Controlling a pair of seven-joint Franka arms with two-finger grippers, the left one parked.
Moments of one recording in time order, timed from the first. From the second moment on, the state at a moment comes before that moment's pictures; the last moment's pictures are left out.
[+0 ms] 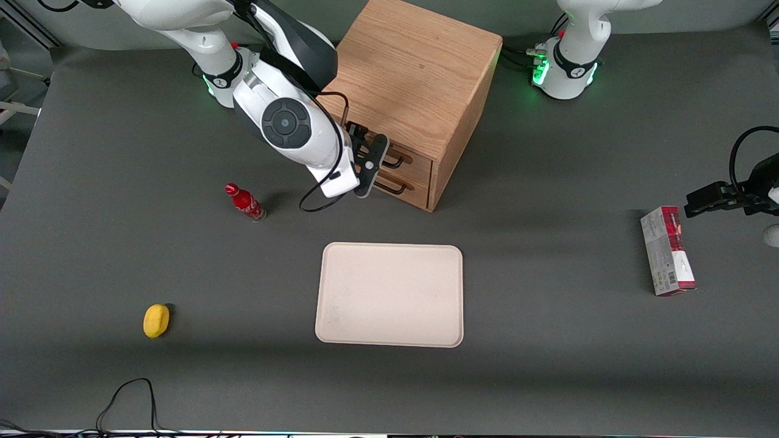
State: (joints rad) arm 0.06 0.42 0.71 -1.67 0.04 1.85 -0.38
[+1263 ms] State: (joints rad) arm 0.04 0.67 0.54 -1.30 -0.10 1.80 -0.58
